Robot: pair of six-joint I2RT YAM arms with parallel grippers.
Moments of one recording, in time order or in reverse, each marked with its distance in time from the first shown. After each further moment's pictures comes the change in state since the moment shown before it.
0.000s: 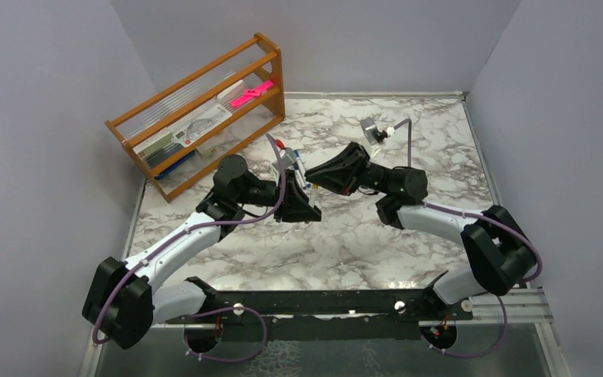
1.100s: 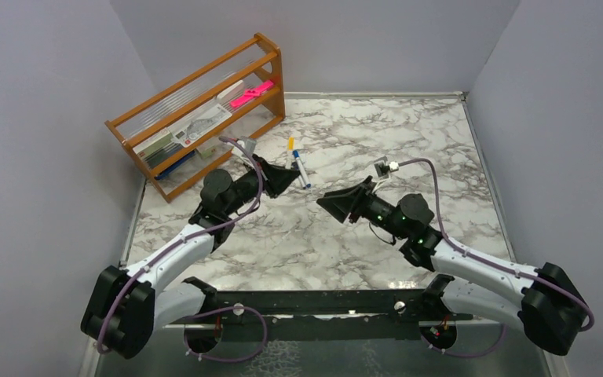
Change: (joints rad) left arm 0.073 -0.064 -0.192 0.181 -0.592 -0.029; right arm 0.129 -0.452 -0.283 -0.722 0.565 -0.276
